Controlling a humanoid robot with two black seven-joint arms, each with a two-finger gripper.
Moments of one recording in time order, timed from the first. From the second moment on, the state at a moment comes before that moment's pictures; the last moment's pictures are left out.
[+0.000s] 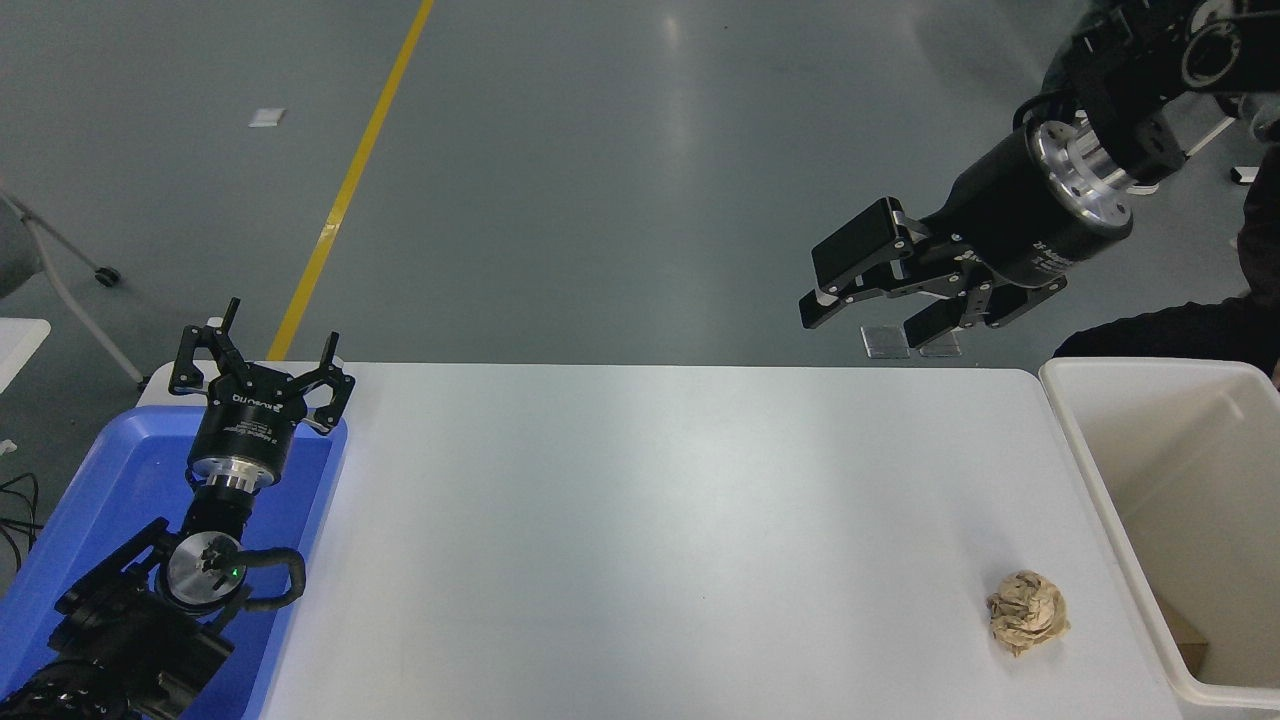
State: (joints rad) left arm -0.53 0.24 -0.99 -0.46 -0.12 -0.70 -0.40; right arm 2.38 -0.37 -1.20 1.43 -0.14 0.78 0.24
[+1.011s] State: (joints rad) left arm -0.53 0.24 -0.99 -0.46 -0.12 -0.69 -0.40; right arm 1.72 -0.61 -1.09 1.28 -0.64 0.60 0.24
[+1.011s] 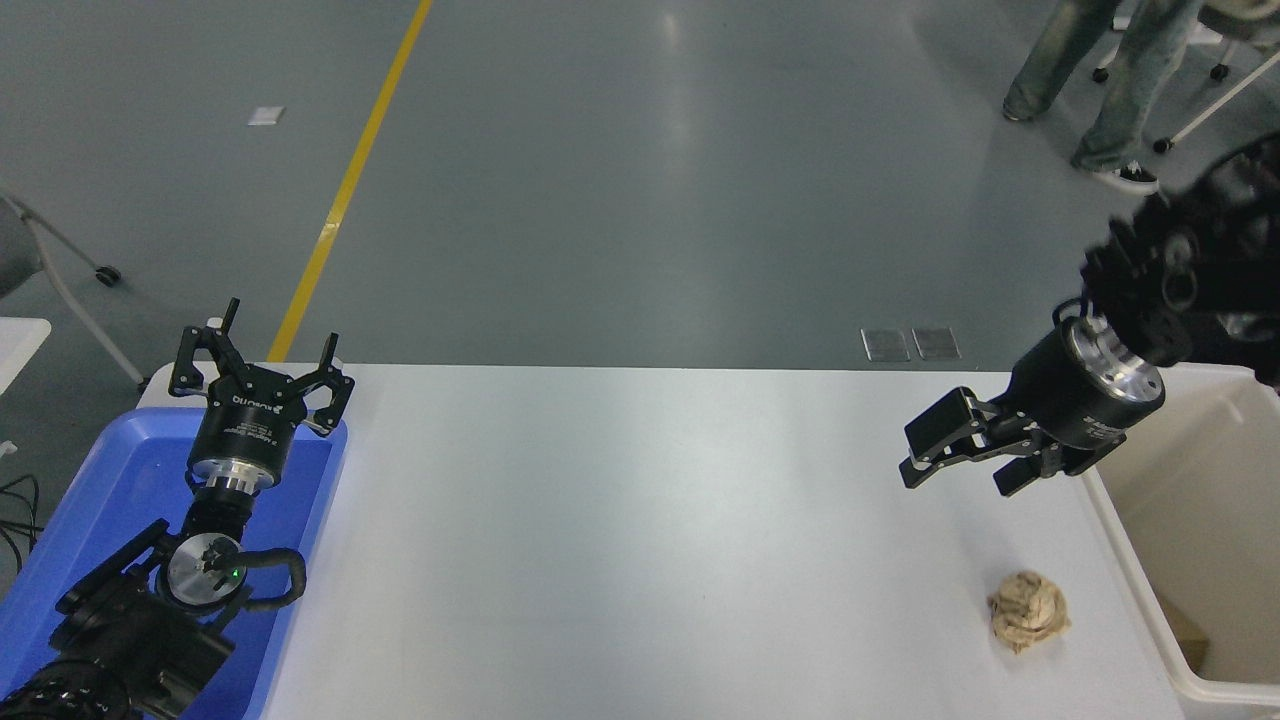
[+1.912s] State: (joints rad) left arm -0.53 0.24 -0.99 -0.46 -0.11 -0.69 -0.40; right arm 1.02 -0.65 -0.63 0.91 -1.03 0.35 0.21
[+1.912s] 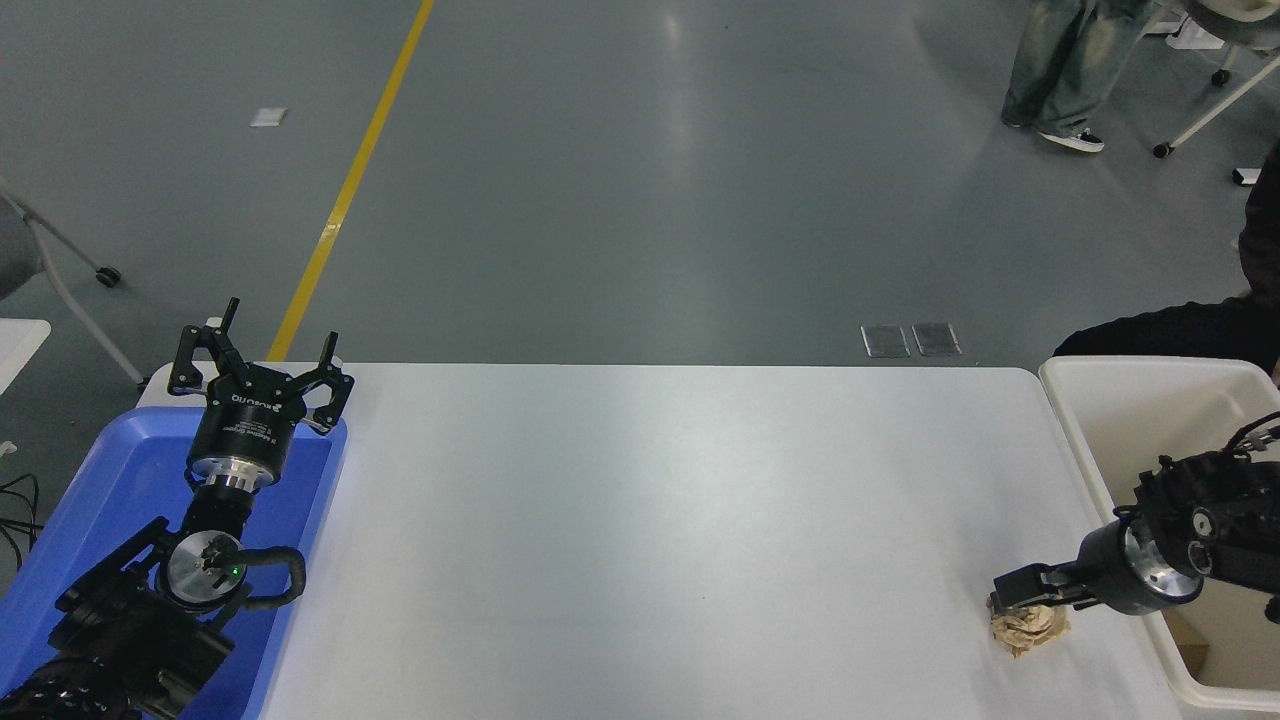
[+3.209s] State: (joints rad) left arm -0.53 0.24 -0.99 -0.46 -0.11 -0.69 -0.40; right arm 2.04 -0.84 -1.00 1.29 -0.98 0.76 0.22
